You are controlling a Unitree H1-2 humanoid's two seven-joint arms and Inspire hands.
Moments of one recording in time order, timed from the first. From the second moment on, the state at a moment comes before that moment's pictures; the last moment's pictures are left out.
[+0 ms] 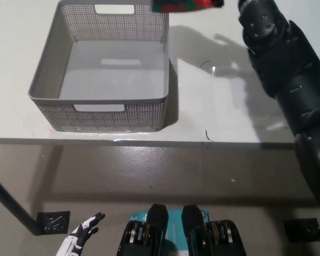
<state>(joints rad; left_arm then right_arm) 0.21 0.18 -0.06 0.03 0.01 -0.27 -0.15 -1.38 -0.10 0.11 1.14 -0.37 -0.21 -0.15</state>
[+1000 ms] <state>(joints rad) 0.18 0.18 -0.12 0.03 0.05 -0.23 -0.17 -1.30 -0.18 0.25 0.82 -0.36 0.02 0.17</state>
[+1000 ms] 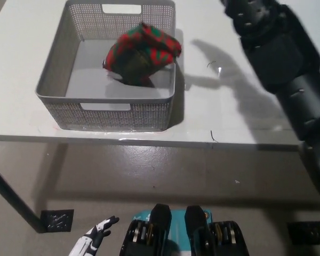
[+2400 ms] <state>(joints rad) 0.15 0.19 -0.12 0.04 0.07 -0.20 -0.19 -0.23 -0.25 -0.10 -0.40 -0.10 0.08 0.30</state>
